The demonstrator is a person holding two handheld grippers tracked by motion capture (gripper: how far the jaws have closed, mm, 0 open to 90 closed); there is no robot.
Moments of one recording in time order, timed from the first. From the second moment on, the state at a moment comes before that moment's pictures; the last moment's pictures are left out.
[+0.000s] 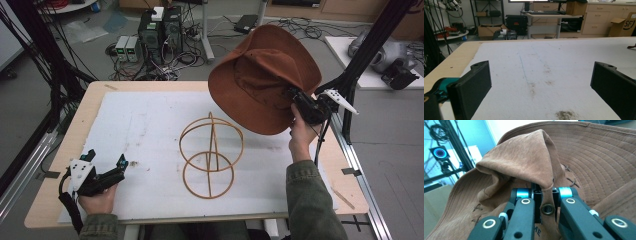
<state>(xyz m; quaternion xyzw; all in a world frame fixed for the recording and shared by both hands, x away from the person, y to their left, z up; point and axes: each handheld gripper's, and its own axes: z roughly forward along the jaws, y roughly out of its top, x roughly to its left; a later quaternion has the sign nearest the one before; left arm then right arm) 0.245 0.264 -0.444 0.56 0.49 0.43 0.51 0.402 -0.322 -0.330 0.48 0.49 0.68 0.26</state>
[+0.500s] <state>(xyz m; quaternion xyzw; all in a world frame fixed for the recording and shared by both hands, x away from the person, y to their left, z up) 0.245 0.265 -0.443 0.56 0.49 0.43 0.51 0.392 -0.311 -0.295 0.43 0.49 0.70 0.28</state>
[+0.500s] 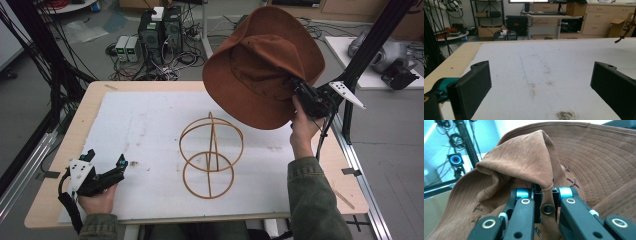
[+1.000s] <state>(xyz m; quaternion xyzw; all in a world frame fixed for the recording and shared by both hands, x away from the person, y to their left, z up) 0.246 0.264 -0.444 0.56 0.49 0.43 0.51 0.388 -0.296 -0.271 0.38 0.51 0.73 0.24</state>
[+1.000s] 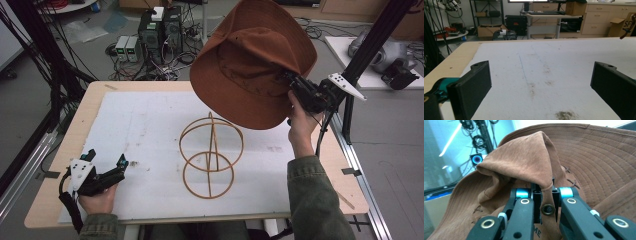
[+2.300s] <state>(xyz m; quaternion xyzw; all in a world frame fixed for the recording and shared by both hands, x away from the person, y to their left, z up) 0.247 0.264 -0.445 0.56 0.49 0.43 0.51 0.352 -0.272 -0.241 0.27 0.58 0.76 0.10</state>
